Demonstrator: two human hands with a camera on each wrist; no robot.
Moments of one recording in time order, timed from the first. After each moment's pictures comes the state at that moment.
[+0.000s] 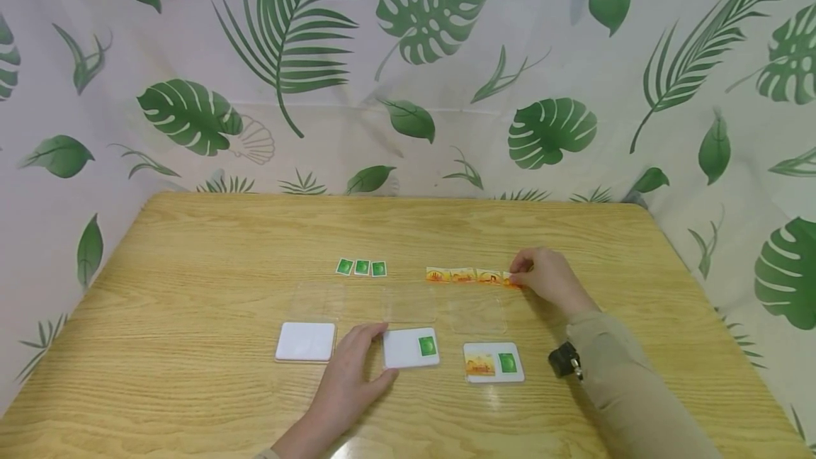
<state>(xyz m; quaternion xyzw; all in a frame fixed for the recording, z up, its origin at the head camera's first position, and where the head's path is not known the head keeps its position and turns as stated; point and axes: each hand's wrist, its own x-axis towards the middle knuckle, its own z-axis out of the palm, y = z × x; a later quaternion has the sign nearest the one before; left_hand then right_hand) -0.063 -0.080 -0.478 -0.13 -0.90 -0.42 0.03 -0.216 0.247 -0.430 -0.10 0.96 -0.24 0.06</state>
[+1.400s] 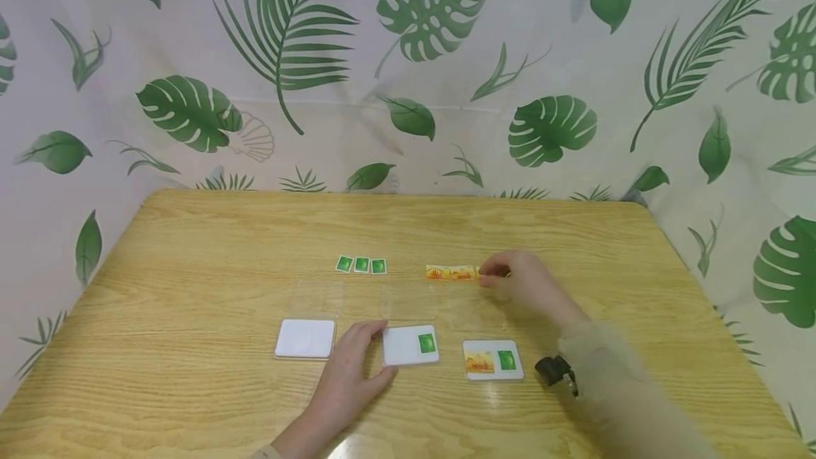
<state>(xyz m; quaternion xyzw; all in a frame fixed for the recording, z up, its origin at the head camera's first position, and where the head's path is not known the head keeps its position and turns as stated) -0.063 -0.081 -0.479 -0.13 -0.90 -0.42 0.04 -0.192 0.207 -0.411 -0.16 0.94 -0.27 0.09</state>
